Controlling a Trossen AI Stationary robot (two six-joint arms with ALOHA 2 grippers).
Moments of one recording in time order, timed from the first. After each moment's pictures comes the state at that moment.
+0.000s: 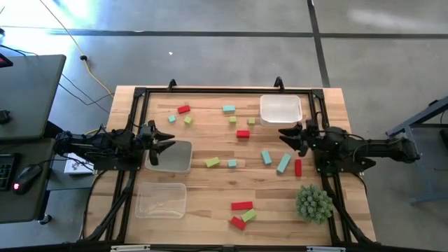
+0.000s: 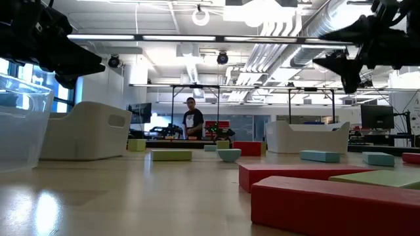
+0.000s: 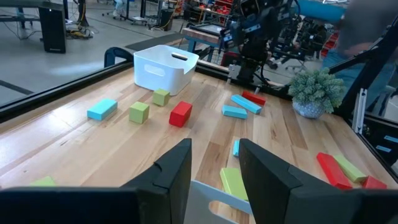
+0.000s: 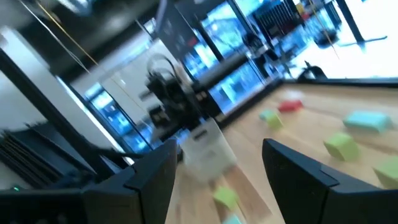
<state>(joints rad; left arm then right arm) 0.02 0.01 0.10 -0.24 -0.31 -0.27 -0.08 0.24 0.01 0.37 0.11 0.61</state>
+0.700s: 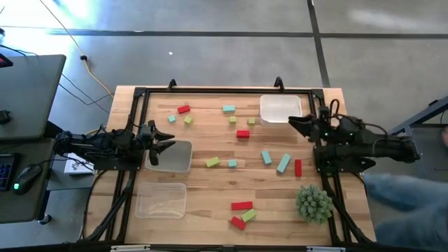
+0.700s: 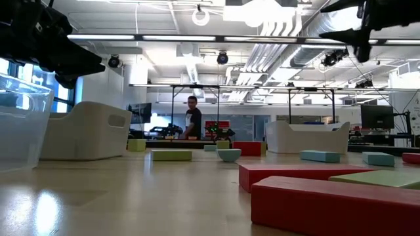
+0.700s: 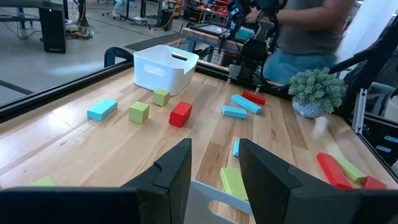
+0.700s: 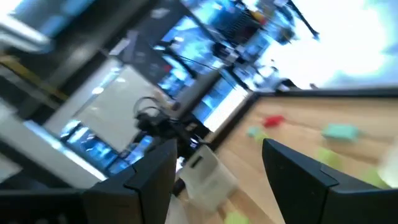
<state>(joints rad) 0.02 0.01 0.10 -0.24 -0.31 -0.27 -0.08 0.25 0.41 -0.16 0.27 0.81</state>
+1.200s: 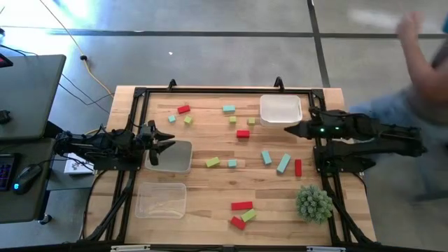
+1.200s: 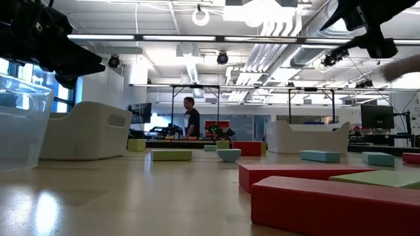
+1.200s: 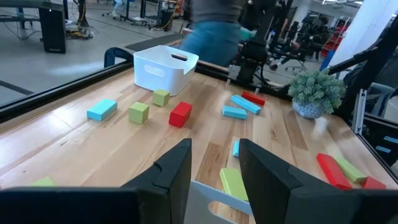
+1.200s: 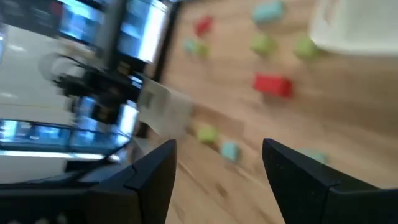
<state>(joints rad) 0.02 0.01 0.10 -0.24 -0.31 -0.27 -0.08 0.57 0.72 -0.69 0.13 1.24</state>
